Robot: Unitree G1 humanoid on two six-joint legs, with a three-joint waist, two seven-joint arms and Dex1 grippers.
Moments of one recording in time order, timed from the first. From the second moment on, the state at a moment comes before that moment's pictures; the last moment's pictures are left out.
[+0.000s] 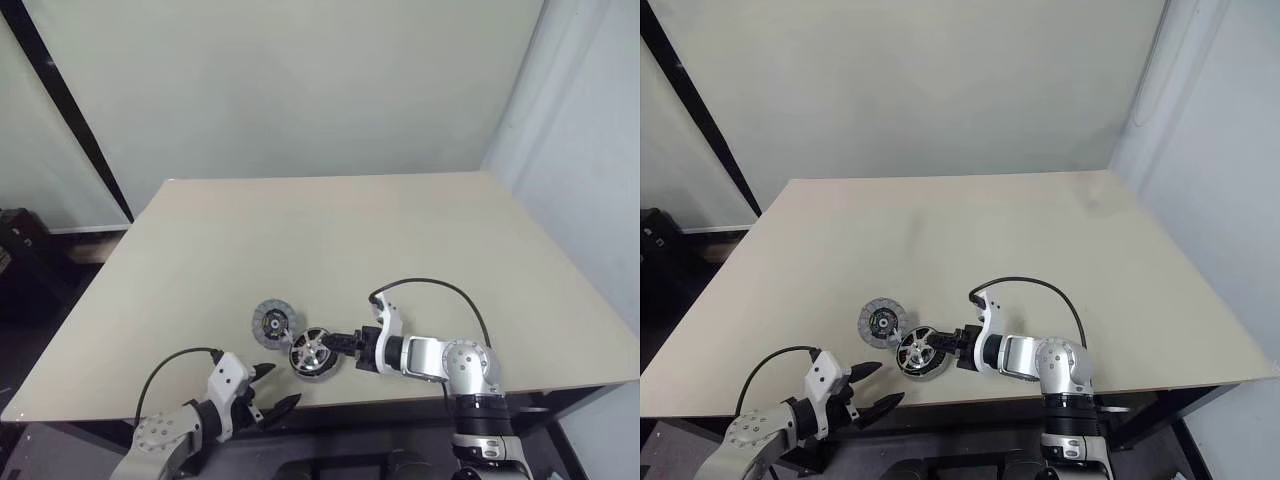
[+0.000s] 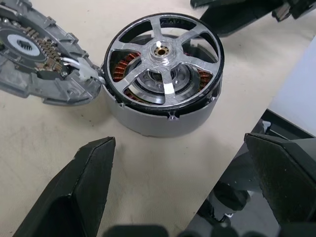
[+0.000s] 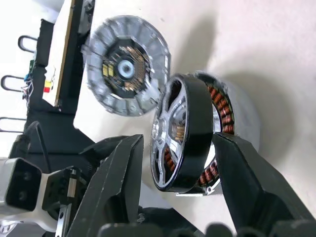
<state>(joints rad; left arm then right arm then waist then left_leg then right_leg) 0.30 0.52 -0.02 -0.16 -0.29 0.21 -0.81 -0.35 0.10 -0.10 -0.02 0.69 1.33 0.21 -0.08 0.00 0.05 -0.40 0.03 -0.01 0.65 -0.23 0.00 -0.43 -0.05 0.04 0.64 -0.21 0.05</state>
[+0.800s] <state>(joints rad) 0.28 0.52 -0.02 -0.16 -0.29 0.21 -0.81 -0.30 -0.11 0.47 0.10 0.24 0.63 0.46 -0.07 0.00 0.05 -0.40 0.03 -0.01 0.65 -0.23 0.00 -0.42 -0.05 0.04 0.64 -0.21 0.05</state>
